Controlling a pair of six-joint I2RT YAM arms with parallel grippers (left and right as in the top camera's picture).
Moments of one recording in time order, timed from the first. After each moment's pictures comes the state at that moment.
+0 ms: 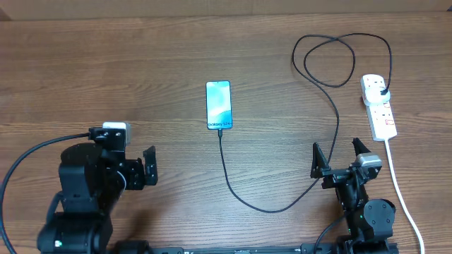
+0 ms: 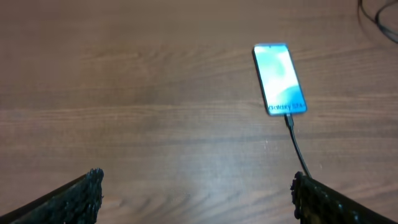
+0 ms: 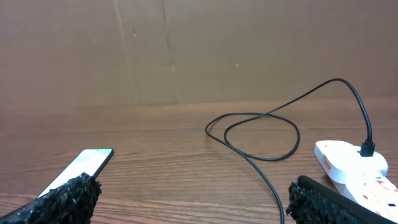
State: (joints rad) left arm -0.02 0.70 0.93 -0.93 0.05 -0.02; right arm 0.09 0.01 0.02 -0.03 -0.05 0.10
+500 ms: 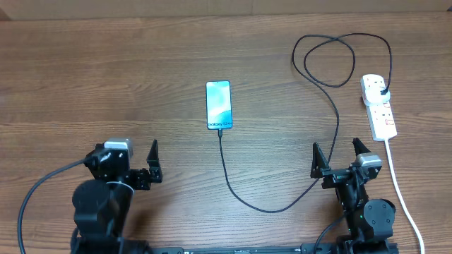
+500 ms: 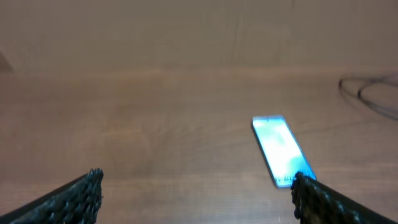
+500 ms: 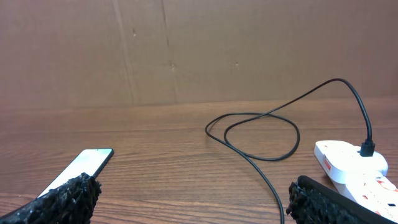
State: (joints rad) left arm -0.02 0.37 0.50 -0.41 0.05 -0.02; right arm 0.09 0.01 0.02 -0.03 -0.05 0.10
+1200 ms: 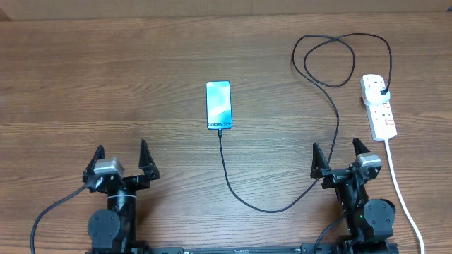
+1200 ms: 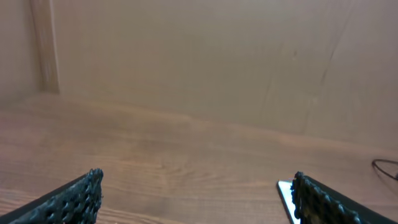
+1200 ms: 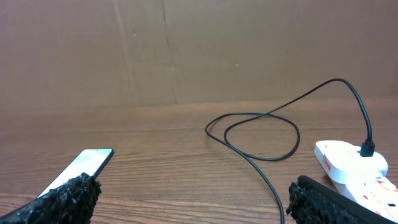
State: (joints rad) left arm -0.02 0.05 0.12 -0.06 -0.11 -0.16; right arm 0.09 0.01 0.02 -0.03 -0.05 0.10
